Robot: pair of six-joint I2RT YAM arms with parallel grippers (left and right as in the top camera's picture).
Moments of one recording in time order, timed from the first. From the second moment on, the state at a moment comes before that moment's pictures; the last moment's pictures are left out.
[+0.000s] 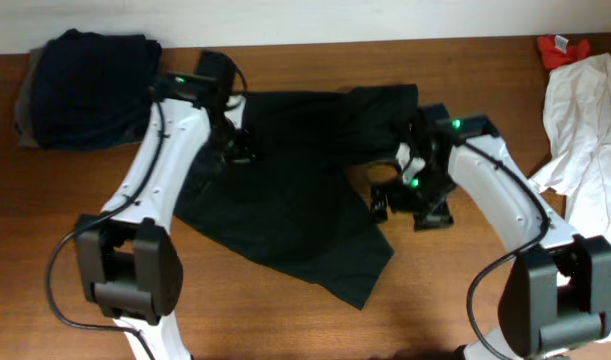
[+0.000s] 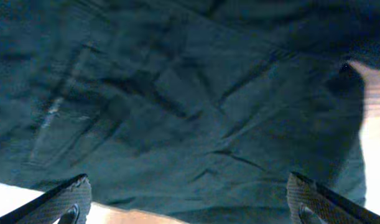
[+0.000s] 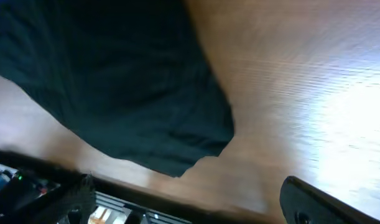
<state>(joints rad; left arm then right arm) -0.23 1.99 1.77 -1.23 0.18 -0.23 0.18 1.74 1.30 -1.27 -0.38 0.17</state>
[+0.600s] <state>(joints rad) -0.26 1.99 1.45 -1.02 0.19 -0.26 0.09 1.72 0.86 -0.88 -0.65 0.18</state>
